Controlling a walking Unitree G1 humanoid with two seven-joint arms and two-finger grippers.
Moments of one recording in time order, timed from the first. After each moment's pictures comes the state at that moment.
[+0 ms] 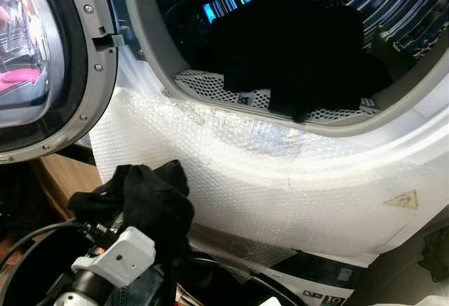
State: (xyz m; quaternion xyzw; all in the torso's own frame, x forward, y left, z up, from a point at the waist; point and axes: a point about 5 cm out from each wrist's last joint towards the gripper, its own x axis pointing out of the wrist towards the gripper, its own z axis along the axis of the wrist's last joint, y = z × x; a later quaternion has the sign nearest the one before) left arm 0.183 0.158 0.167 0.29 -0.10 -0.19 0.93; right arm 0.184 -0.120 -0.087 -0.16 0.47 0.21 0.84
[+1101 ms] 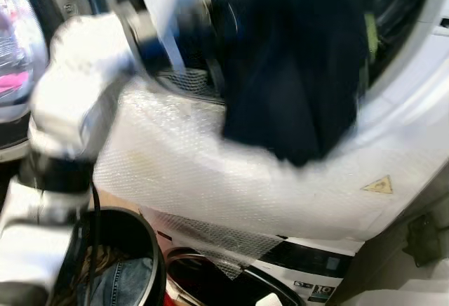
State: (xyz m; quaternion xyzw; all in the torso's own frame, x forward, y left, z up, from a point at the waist) left arm 0.312 0.120 0.447 0.19 -0.45 -0.40 0.77; right arm 0.185 -0.119 -0.086 -0.15 0.47 0.19 0.85
